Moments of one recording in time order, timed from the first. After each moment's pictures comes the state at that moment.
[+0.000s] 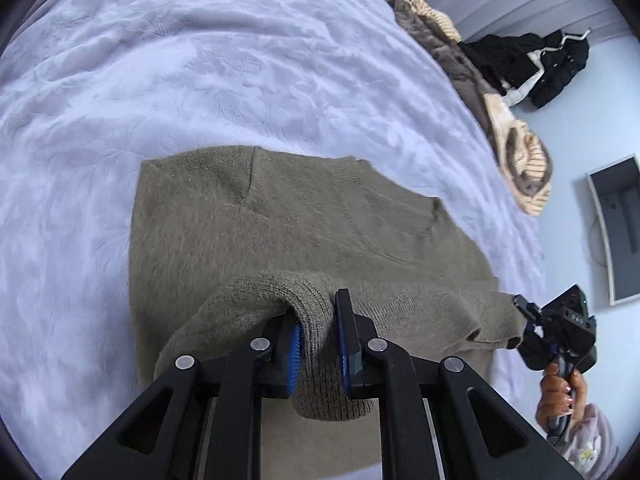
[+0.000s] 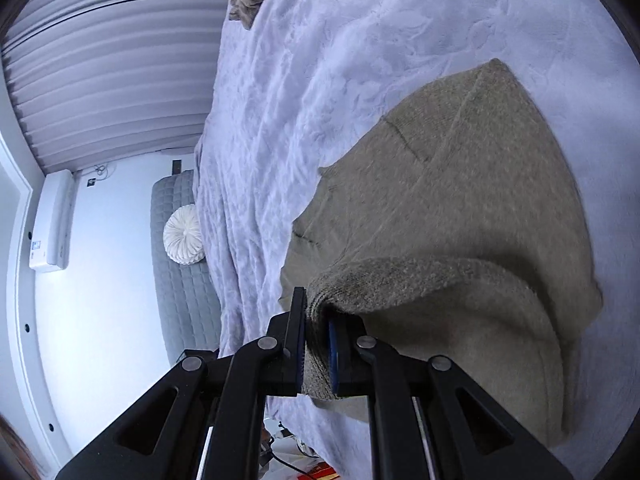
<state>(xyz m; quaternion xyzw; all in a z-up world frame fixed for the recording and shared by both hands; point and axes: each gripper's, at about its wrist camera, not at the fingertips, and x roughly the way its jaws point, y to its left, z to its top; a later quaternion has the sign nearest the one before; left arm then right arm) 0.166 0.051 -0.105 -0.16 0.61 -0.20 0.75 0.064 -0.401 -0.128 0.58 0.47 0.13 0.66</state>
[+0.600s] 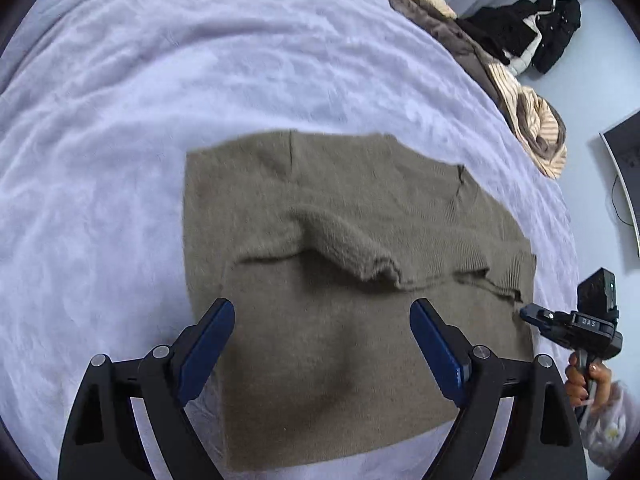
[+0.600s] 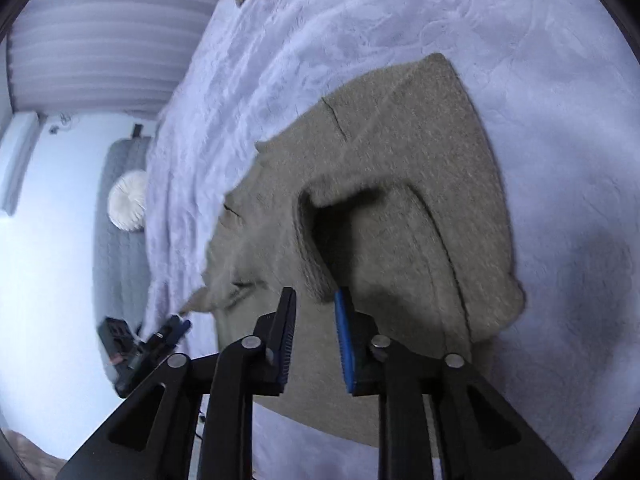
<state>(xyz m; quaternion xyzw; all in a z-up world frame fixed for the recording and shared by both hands) 0.139 0.071 -0.101 -0.09 0.61 -0.21 0.76 0.023 -0.377 -0.131 0.41 0.55 0.10 0.72</state>
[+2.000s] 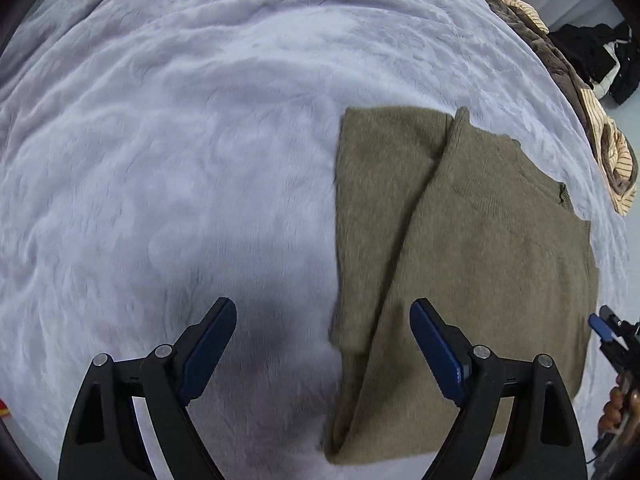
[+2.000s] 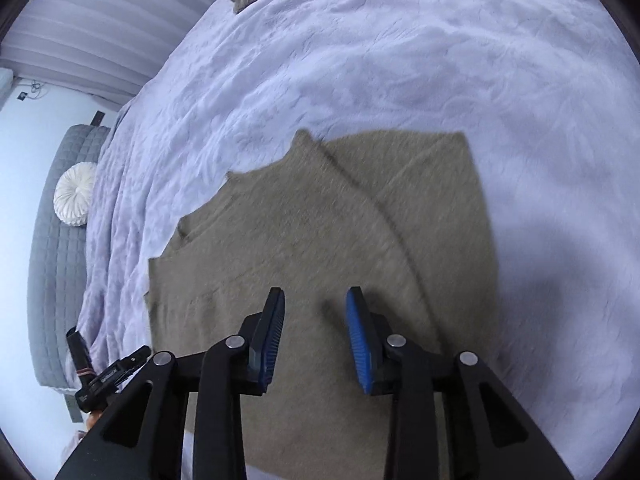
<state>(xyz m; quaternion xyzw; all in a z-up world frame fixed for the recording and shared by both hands) 0.128 0.142 -0.138 -0.10 0.65 -0.07 0.75 0.037 -0.352 -0.102 0.36 0.53 0.04 0.76</state>
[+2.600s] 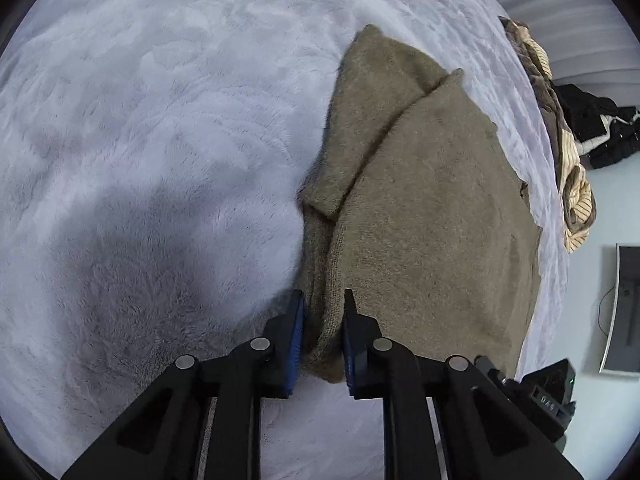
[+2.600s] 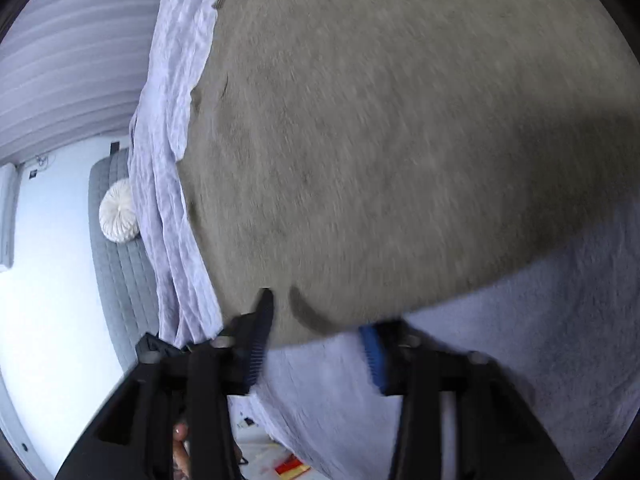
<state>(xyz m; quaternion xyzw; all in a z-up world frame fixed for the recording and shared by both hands) 0.063 0.140 -0.154 -0.26 0.65 -0.10 0.70 -0.034 -0.245 -0.175 0.54 0.54 0.05 0.65</state>
